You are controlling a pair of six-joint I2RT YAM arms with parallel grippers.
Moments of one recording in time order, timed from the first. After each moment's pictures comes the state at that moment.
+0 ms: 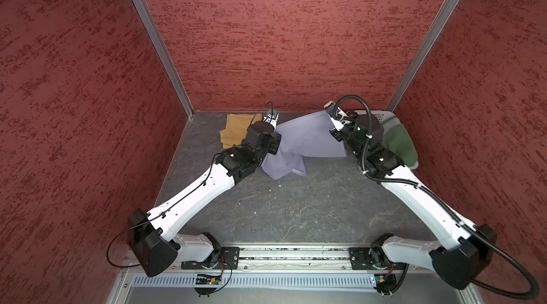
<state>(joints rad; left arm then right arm) -0.71 1.30 1.29 -0.42 -0.44 -0.01 0.49 1.19 1.17 -0.07 0.25 -0.58</state>
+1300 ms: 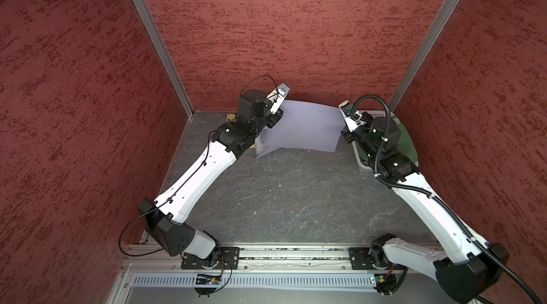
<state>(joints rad) -0.60 1.44 1.62 -0.43 -0.26 0.45 0.38 1.11 1.13 -0.11 0.12 -0.51</state>
